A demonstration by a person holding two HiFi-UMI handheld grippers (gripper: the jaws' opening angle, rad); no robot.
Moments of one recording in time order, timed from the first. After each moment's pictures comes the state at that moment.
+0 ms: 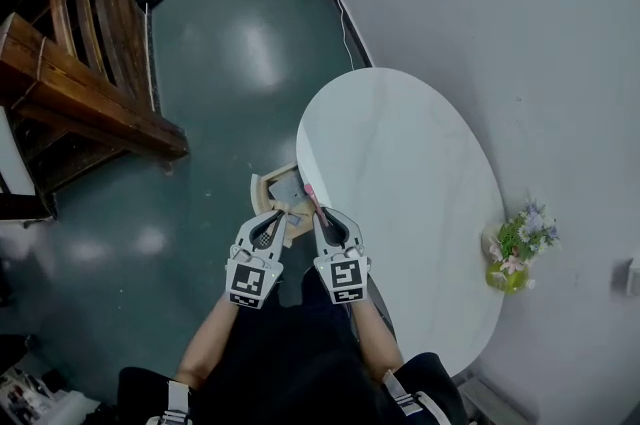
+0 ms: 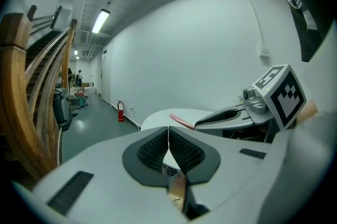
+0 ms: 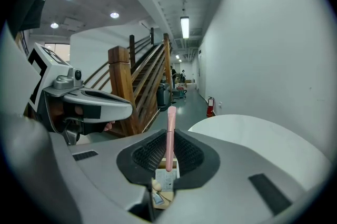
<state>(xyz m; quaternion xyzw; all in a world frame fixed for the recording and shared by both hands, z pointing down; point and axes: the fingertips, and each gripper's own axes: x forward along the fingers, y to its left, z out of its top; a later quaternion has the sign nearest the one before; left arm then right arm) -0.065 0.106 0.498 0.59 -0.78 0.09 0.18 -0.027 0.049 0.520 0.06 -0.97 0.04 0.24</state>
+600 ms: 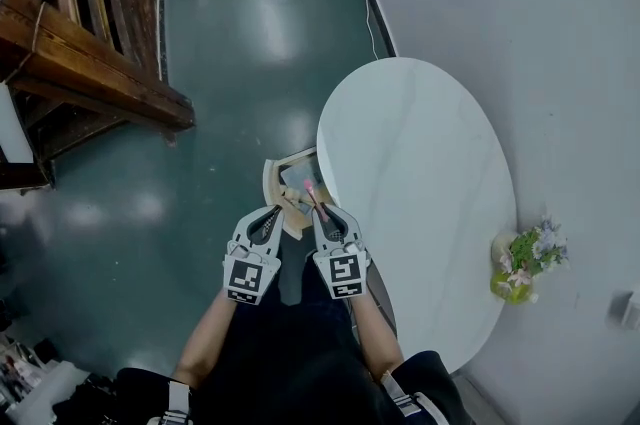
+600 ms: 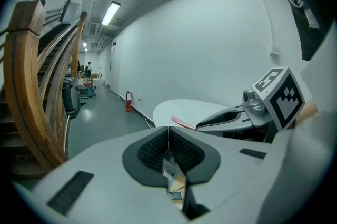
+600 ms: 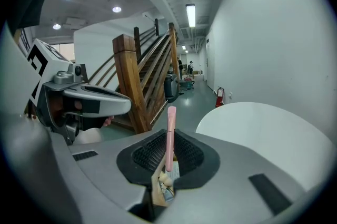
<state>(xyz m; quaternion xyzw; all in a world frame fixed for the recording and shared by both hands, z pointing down) -0.098 0.141 0.544 0.55 -0.80 0.09 0.23 -0.059 0.080 0.574 0.01 -0.96 0.05 0.28</state>
